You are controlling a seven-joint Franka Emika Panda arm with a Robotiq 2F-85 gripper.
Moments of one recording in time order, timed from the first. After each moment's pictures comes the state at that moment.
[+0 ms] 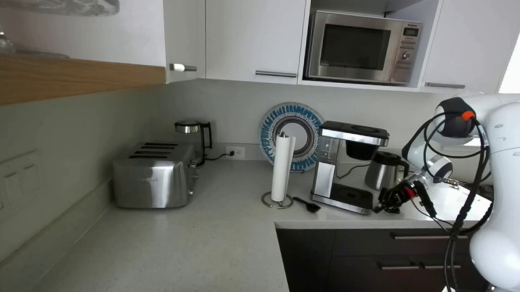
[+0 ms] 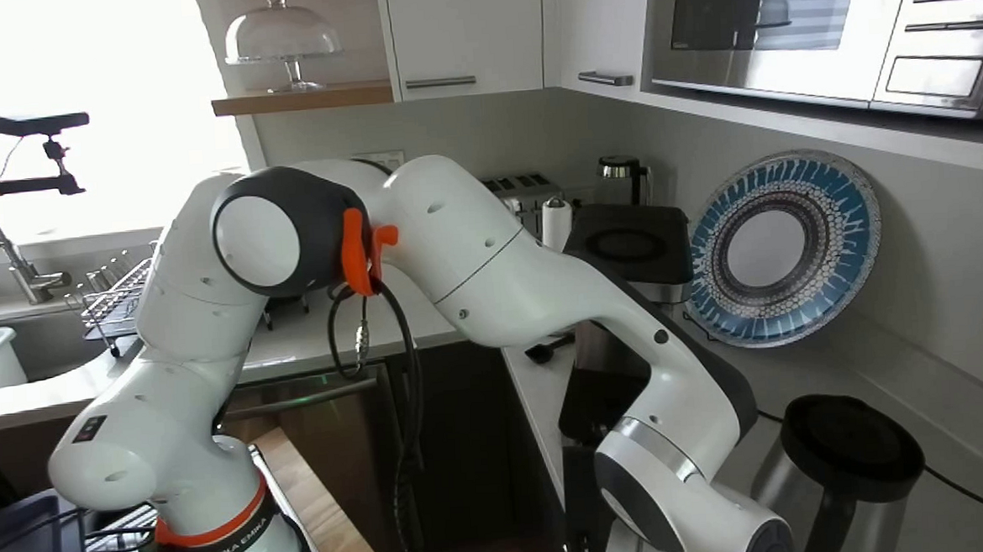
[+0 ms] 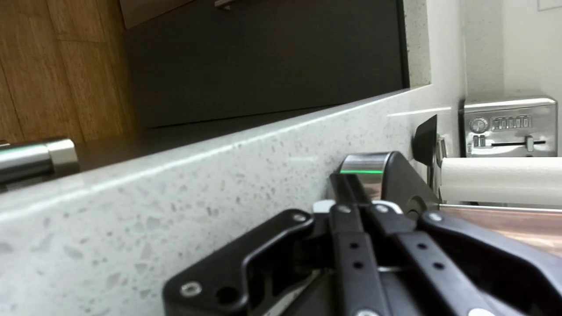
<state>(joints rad) -0.68 0.59 -0.32 -1.86 0.90 1.55 -0.85</state>
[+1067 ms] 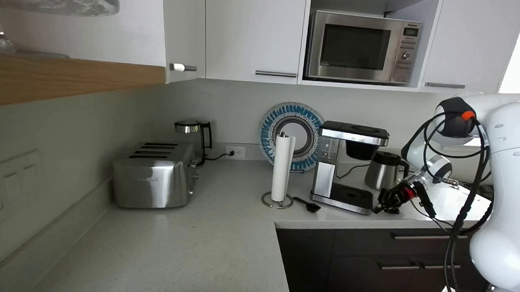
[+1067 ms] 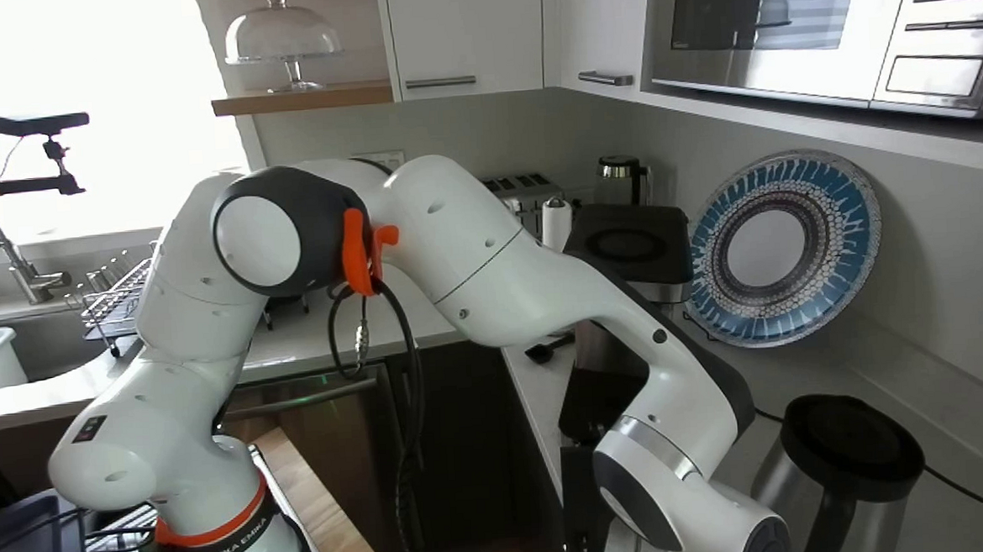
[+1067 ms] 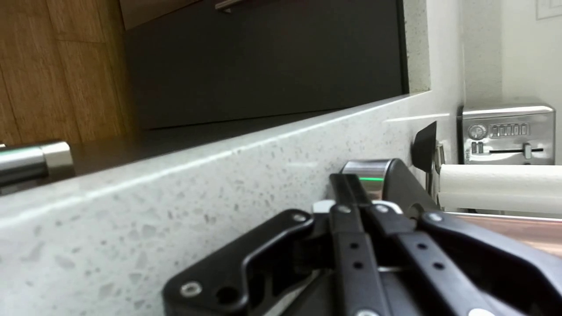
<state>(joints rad) -0.68 0.59 -0.31 -1.86 0.90 1.55 -0.86</state>
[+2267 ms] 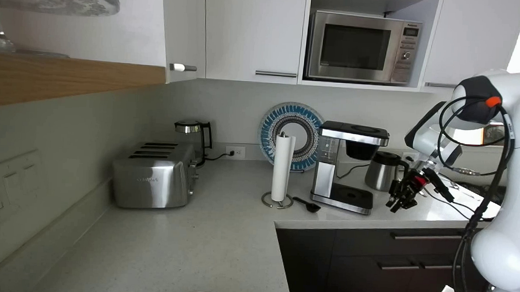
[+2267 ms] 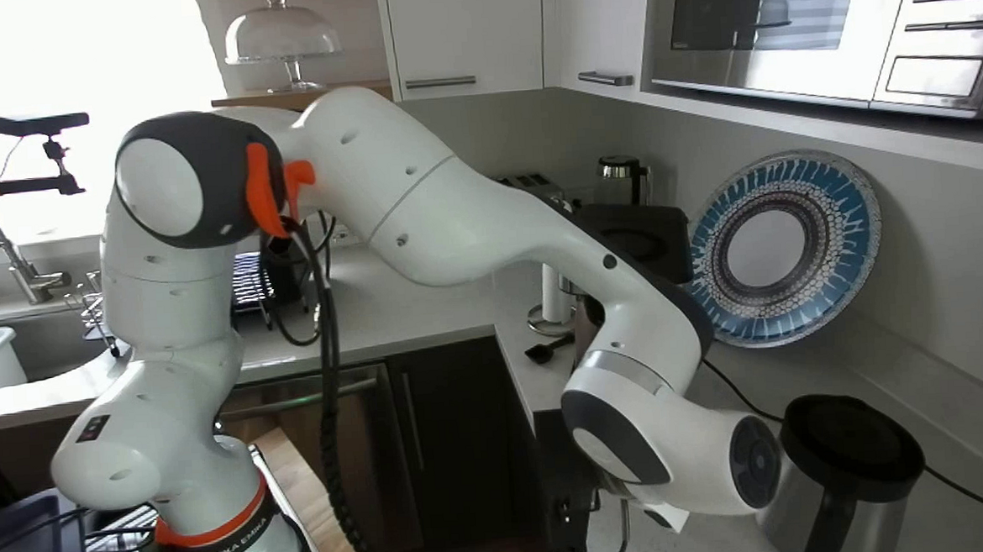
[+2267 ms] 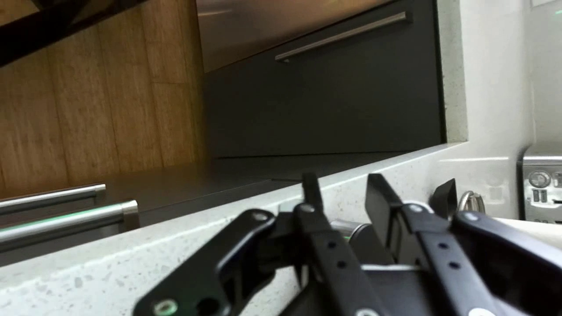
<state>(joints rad) -0.65 0.36 -0.33 -2.00 0.64 1.62 -0.75</state>
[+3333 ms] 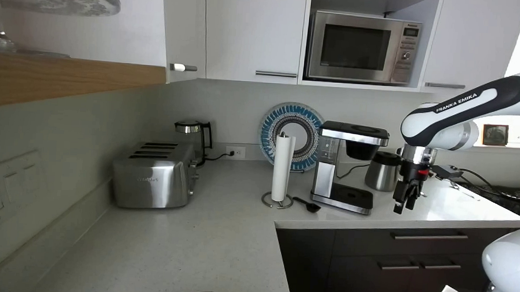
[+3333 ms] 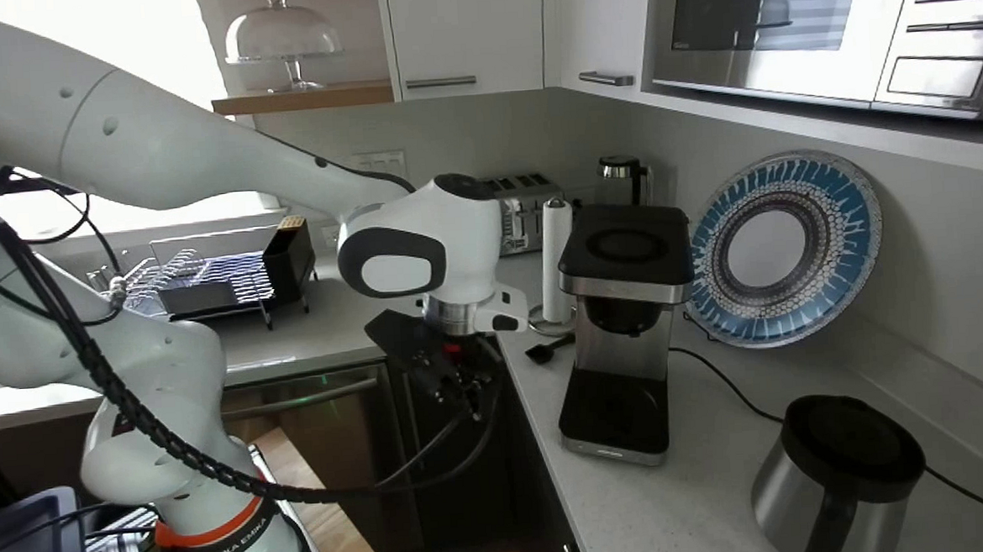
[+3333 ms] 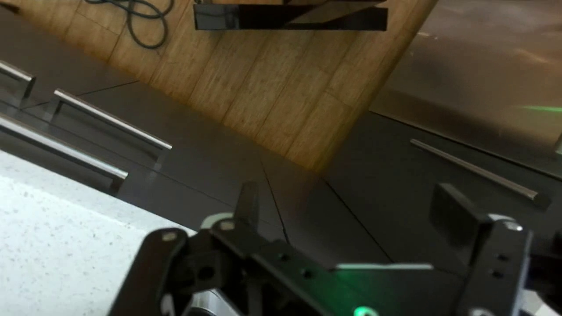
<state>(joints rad) -0.36 -0.53 -0.20 -2.70 0.00 2.07 -0.55</state>
